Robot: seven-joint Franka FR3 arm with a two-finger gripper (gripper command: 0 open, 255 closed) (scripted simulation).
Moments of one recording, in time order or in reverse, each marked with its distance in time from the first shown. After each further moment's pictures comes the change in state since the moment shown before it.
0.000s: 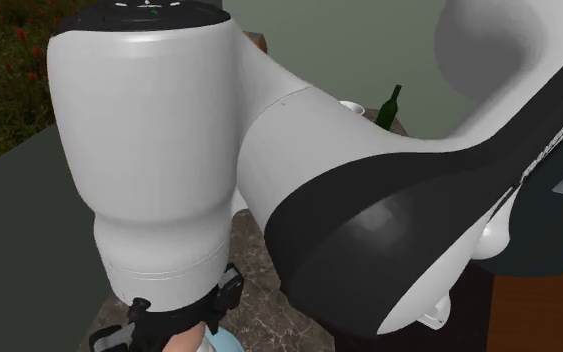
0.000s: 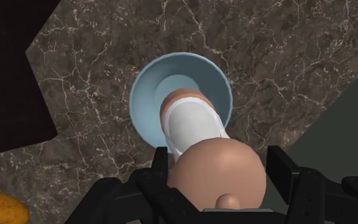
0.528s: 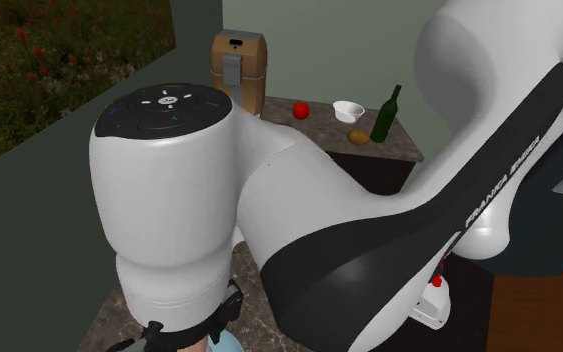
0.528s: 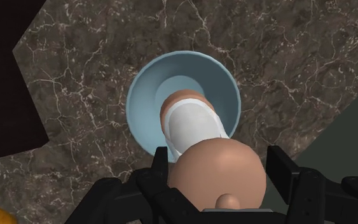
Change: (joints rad) arm 0.002 0.036 0.003 -0.077 -0.022 0.107 0.010
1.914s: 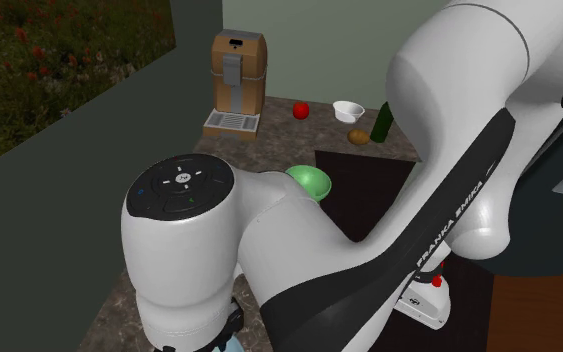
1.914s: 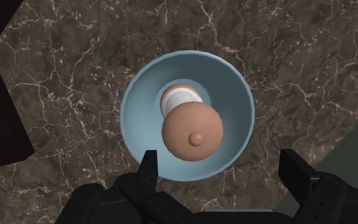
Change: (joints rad) arm 0.009 0.072 0.000 -0.077 -0.053 0.136 0.034
